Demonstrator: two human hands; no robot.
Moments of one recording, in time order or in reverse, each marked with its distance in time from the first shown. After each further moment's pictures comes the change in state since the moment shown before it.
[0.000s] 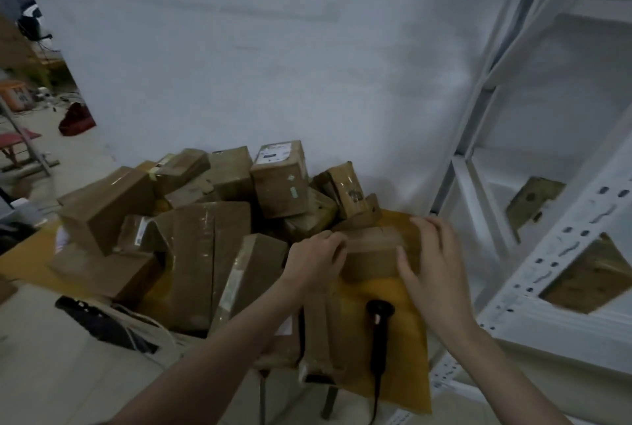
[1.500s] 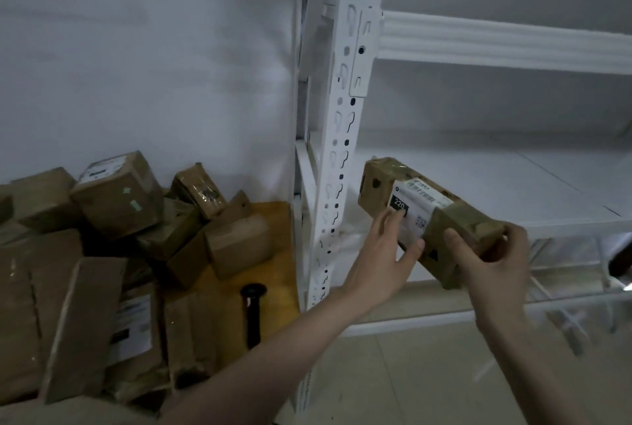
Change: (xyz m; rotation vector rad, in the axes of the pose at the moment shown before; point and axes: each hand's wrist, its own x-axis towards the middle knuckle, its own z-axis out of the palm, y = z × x) left_hand -0.023 0.338 0.030 -0.837 -0.266 0.306; right_hand -0.110 0.129 -0.225 0.456 0.580 0.648
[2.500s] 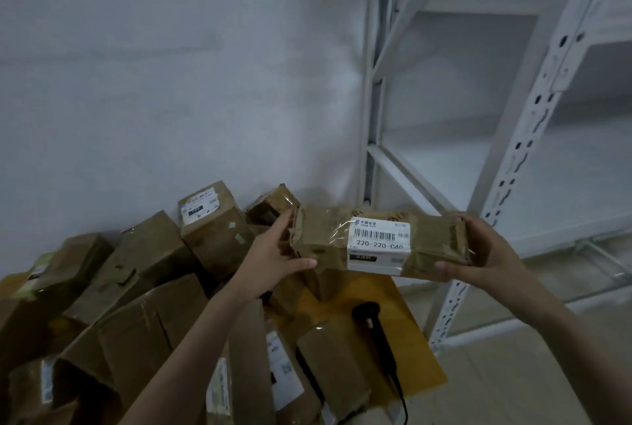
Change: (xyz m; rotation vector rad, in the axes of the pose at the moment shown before) left_hand -0.074 -0.185 -0.361 -0.016 -0.028 -0.152; right_hand -0.081 -0.049 0.205 0.094 -0.727 -0.032
